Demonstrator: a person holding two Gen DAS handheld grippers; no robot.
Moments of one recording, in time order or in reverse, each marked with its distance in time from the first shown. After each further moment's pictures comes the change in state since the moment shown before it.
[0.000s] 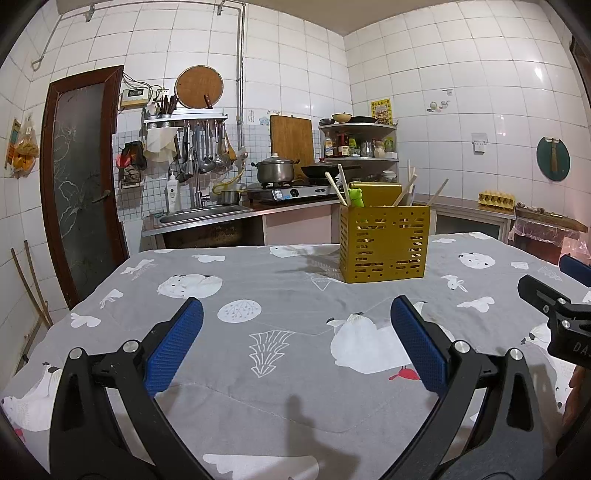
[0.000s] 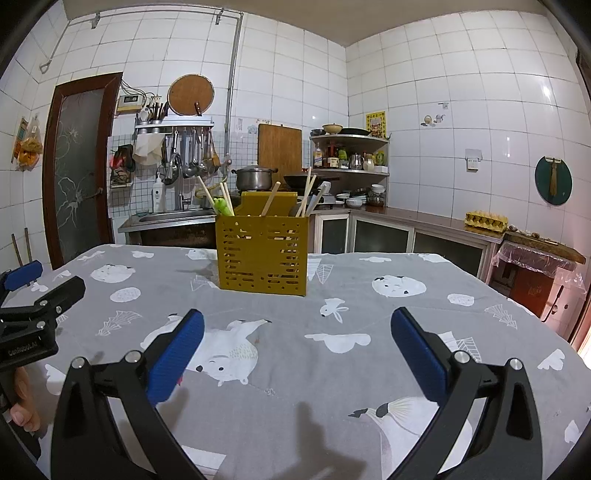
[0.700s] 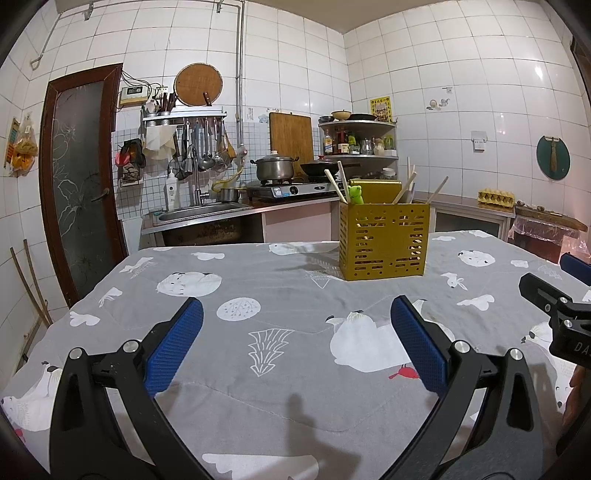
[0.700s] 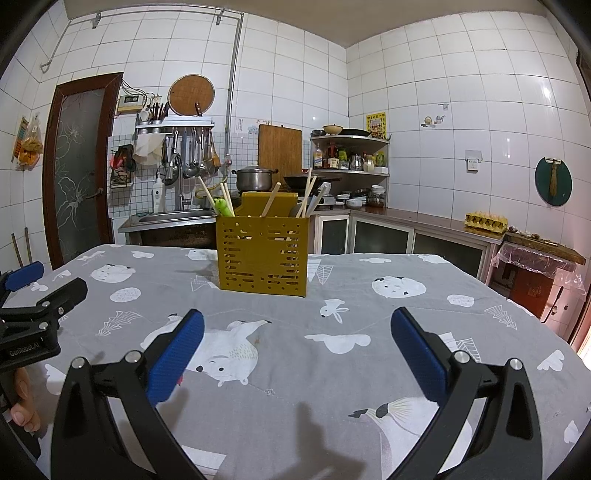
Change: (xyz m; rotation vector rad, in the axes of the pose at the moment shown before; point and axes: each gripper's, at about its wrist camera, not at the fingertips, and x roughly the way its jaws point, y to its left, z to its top) left arm 0.001 0.000 0.001 -0.002 0.010 -0.002; right arm 0.000 0.000 0.000 0.000 -0.002 0.000
